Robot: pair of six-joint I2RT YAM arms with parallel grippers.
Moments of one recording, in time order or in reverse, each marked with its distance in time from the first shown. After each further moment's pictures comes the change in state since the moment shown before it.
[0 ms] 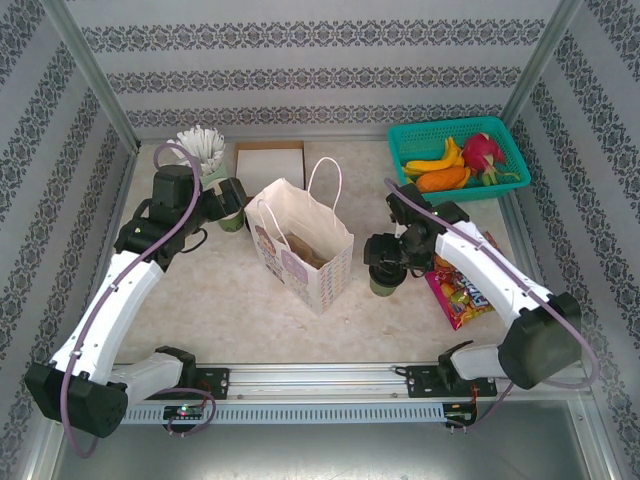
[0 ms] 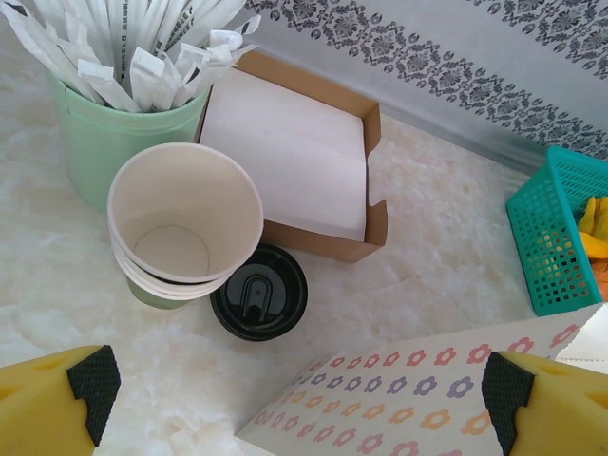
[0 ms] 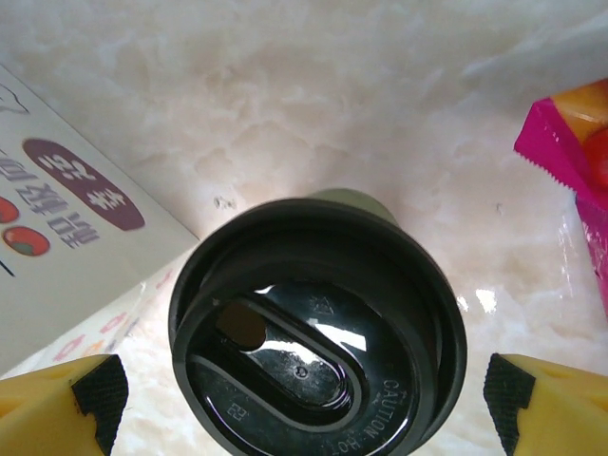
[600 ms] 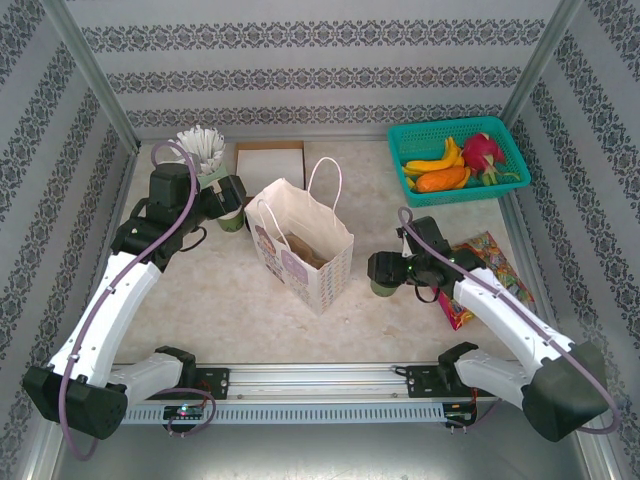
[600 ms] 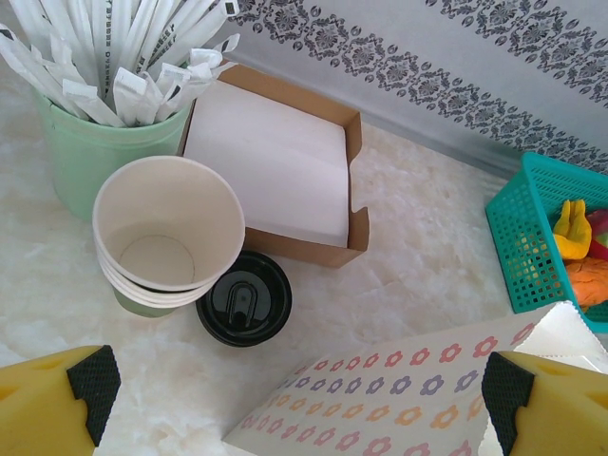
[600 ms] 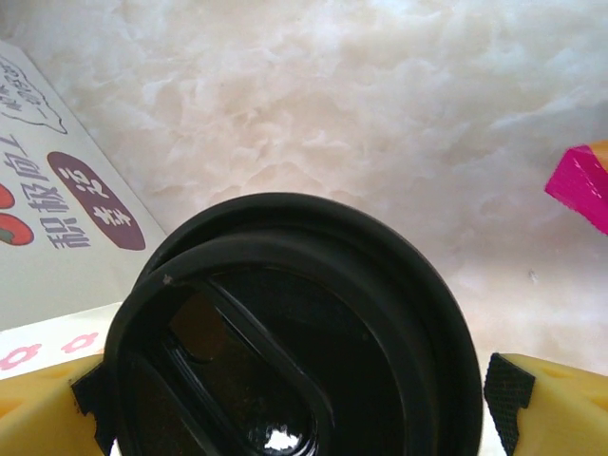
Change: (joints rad) left arm 0.000 -0.008 0.022 0.000 0.020 0.002; right arm -0.011 -0.284 -0.364 0.366 0.005 -0.038
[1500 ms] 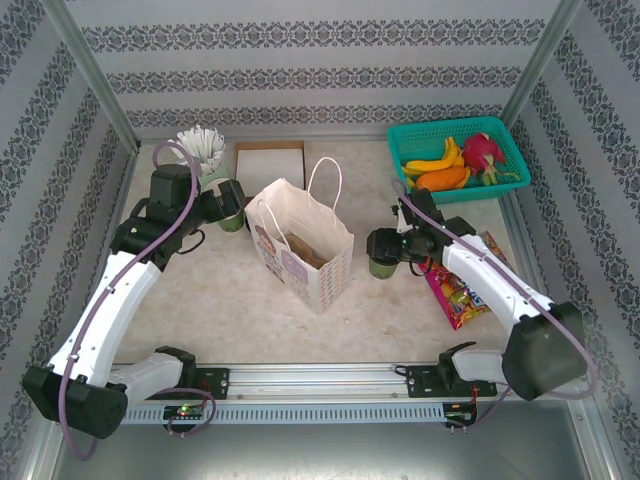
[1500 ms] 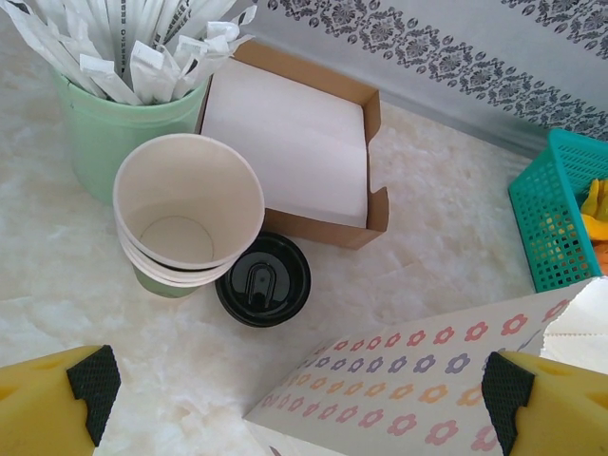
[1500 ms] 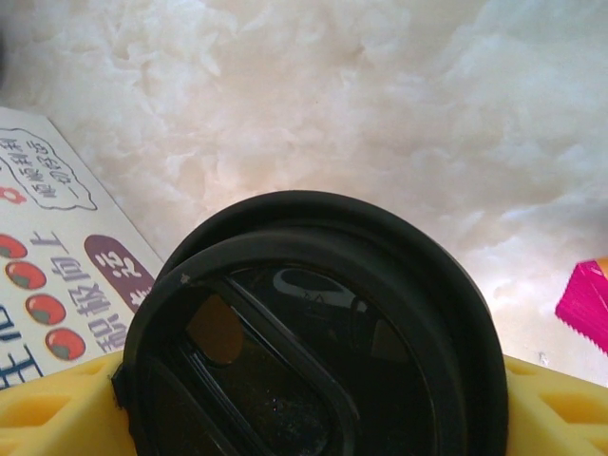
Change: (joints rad) left arm 0.000 0.001 0.008 -0.055 -0.007 0.024; right arm -0.064 0.197 0.171 0.001 -0.057 -0.048
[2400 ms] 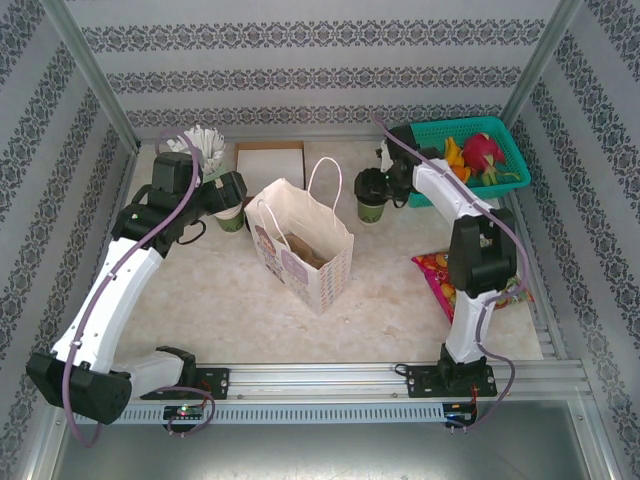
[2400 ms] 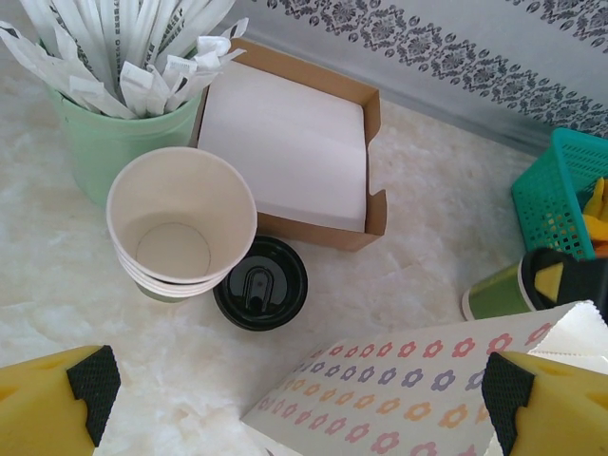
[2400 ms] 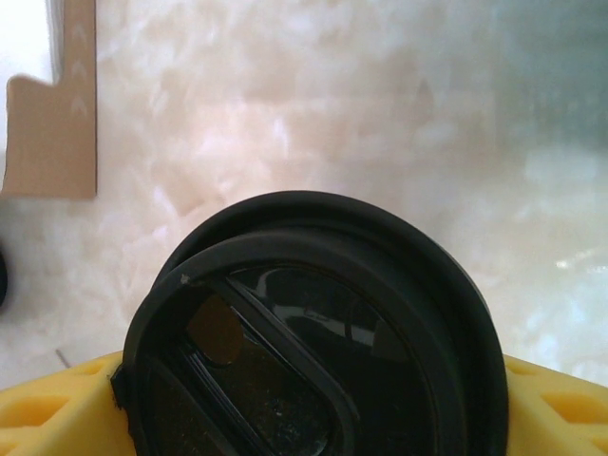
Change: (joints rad) left arm 0.000 0.076 0.112 -0.071 -0.001 0.002; right arm -0.122 0.652 0.668 -0.047 -0.063 -0.134
